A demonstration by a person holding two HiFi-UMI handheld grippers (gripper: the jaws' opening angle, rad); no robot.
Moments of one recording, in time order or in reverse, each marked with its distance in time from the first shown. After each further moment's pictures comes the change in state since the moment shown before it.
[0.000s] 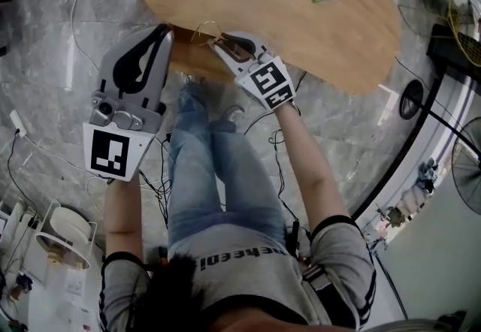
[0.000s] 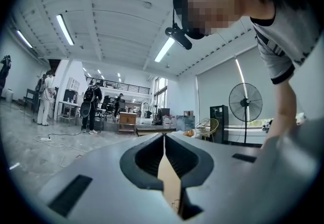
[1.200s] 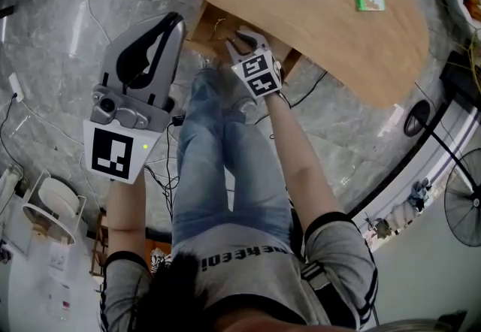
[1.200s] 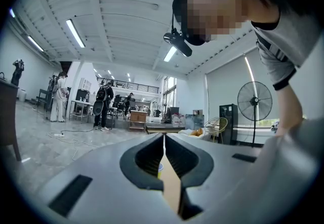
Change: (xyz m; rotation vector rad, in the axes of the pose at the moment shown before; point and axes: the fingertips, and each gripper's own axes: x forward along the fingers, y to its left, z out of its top) left arm -0.052 0.043 -0.037 -0.033 0.012 0.112; right arm 0.104 0.033 -0.126 0.004 0.327 -0.053
